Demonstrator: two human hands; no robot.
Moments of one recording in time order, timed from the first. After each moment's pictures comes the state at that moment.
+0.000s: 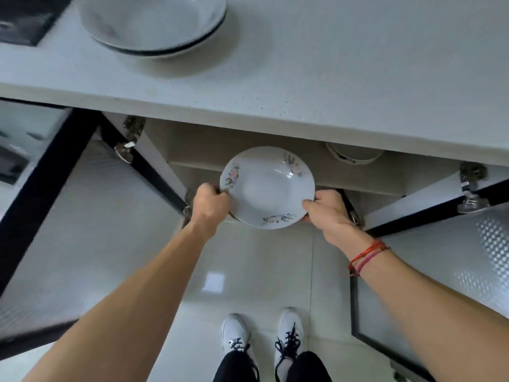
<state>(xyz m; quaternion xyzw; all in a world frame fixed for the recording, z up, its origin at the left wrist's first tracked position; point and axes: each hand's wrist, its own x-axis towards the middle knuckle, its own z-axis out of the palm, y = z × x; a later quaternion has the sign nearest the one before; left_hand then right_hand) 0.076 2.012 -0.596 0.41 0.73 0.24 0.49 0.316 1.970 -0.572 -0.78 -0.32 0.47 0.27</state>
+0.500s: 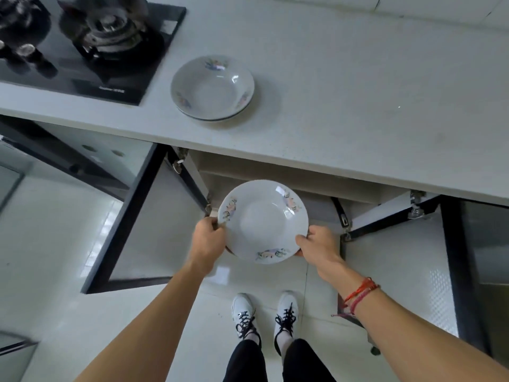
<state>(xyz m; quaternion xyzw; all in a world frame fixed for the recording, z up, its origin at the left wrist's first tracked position) 0.050 1.882 -0.392 0.37 0.75 0.24 0.49 0.274 1.861 -0.404 -0.76 -0.31 0.52 0.23</state>
